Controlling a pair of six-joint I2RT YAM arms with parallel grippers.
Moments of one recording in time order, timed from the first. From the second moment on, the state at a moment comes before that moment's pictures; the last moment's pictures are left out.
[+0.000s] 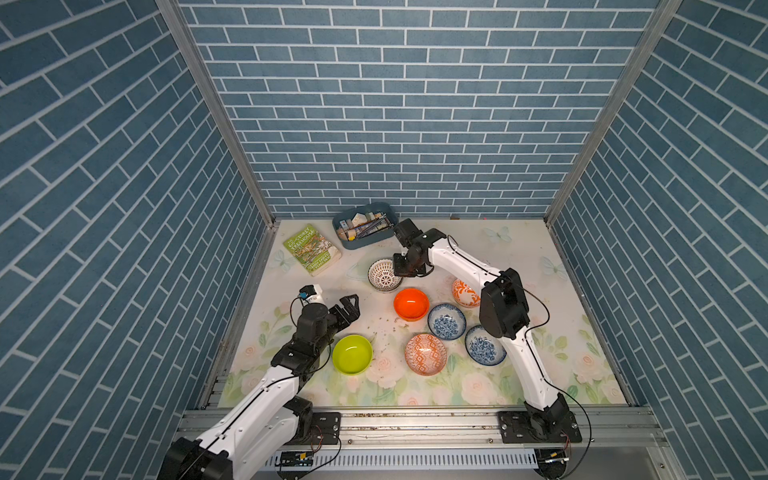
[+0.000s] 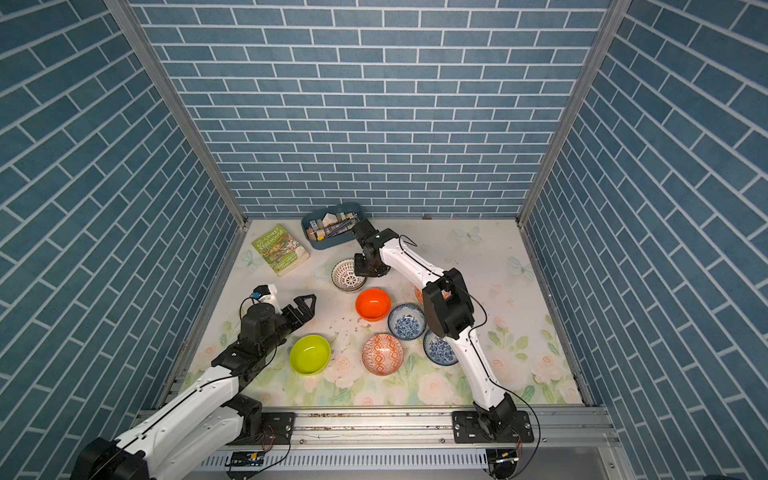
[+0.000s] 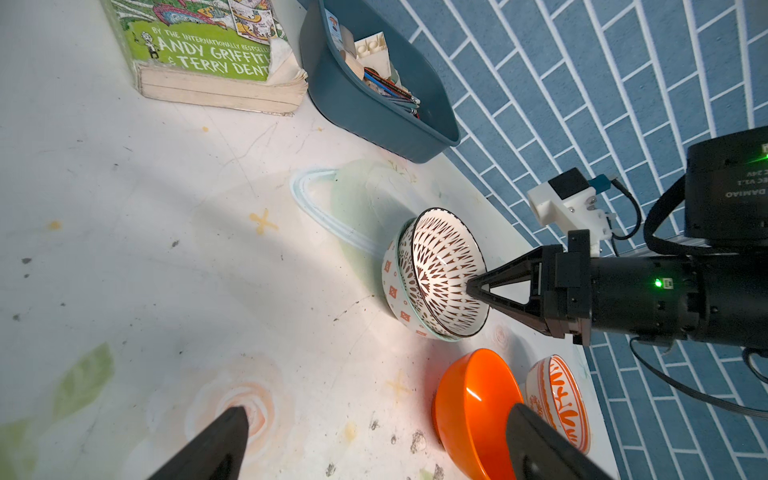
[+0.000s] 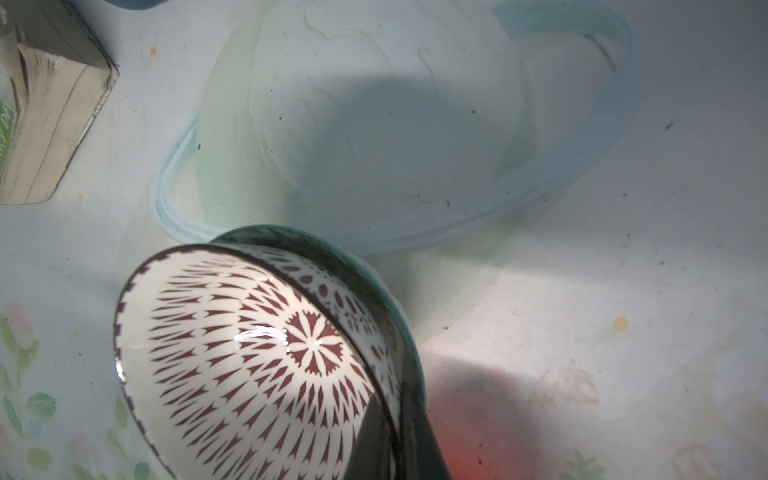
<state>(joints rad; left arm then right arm) -0.35 0.85 0.30 0.10 -0.03 -0.84 0.74 2.38 2.19 -0.97 -0.10 0.57</state>
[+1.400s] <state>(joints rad) -0.35 0.85 0.30 0.10 -0.03 -0.84 0.74 2.17 1.96 -0.87 -0.04 0.58</state>
